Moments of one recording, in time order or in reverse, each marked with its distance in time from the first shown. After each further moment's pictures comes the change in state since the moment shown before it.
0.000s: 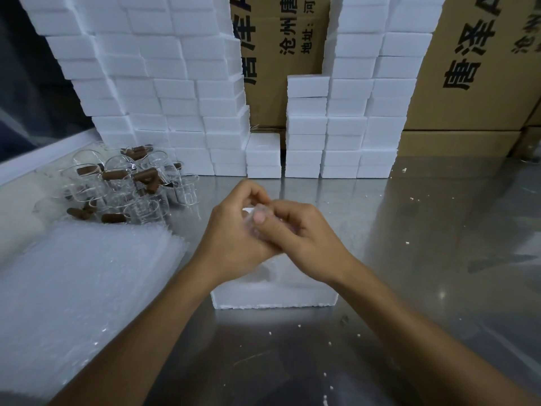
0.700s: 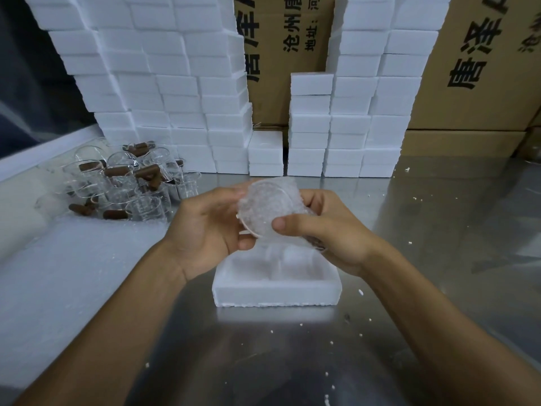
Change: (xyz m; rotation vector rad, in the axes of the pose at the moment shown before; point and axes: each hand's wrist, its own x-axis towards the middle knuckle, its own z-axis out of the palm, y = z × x) left_hand 0.007 -0.003 -0.034 -0.883 -0.357 -0.398; right_hand 0.005 0.000 -0.027 0.442 -0.128 0.261
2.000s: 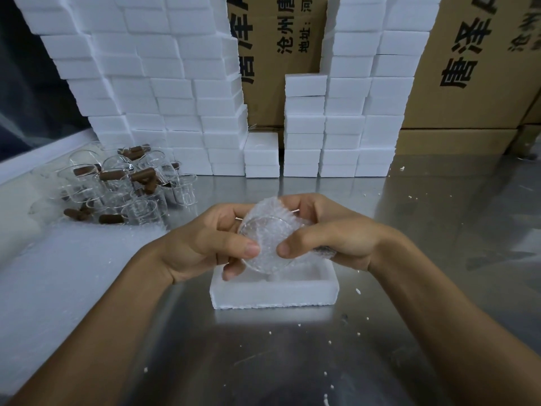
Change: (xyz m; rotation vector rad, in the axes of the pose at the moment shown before) left_hand -0.005 0.001 -0.006 0.312 -0.295 -0.101; right_hand -0.007 -0.025 -0.005 -0.014 -0.278 0.174
